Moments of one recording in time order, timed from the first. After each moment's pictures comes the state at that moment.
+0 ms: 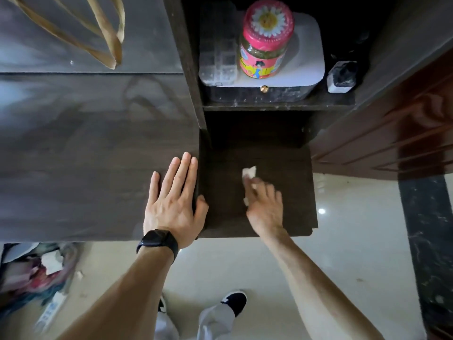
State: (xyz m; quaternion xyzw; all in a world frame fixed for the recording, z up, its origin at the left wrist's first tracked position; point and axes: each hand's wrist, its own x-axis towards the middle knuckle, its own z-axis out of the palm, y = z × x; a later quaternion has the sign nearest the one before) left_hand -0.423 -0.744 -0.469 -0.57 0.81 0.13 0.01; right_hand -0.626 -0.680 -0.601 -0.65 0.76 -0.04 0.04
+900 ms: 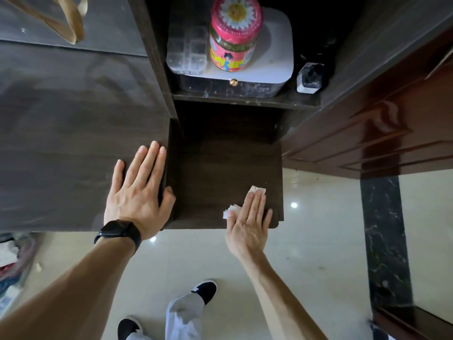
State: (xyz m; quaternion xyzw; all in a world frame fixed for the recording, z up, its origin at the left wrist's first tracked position) left_hand -0.424 -0.743 -0.466 -0.58 0.80 0.14 0.02; right_hand -0.628 -0.610 -0.586 -0.49 0.85 0.03 0.19
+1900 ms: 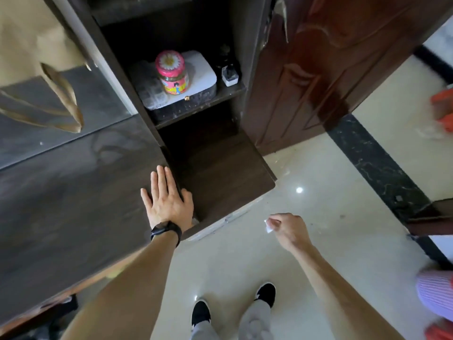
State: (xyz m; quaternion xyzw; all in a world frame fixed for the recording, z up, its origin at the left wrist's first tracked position) left_hand -0.416 -0.739 -0.473 -0.53 0.84 0.14 0.01; right_hand -0.600 -0.505 -0.505 -0.25 0.91 -0.13 0.30
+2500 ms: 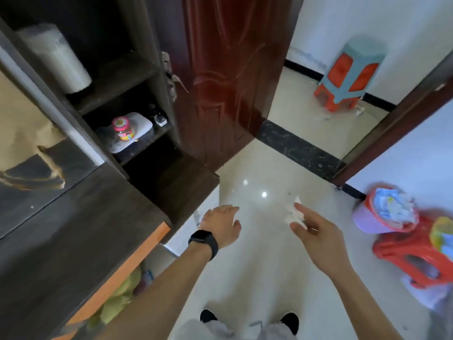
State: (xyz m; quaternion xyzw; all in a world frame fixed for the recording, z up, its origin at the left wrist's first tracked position) left_hand -0.410 -0.540 -0.297 -0.09 0.96 0.22 0.18; right_hand -0.437 -0.299 -0.232 -0.04 0.88 -0.45 0.12
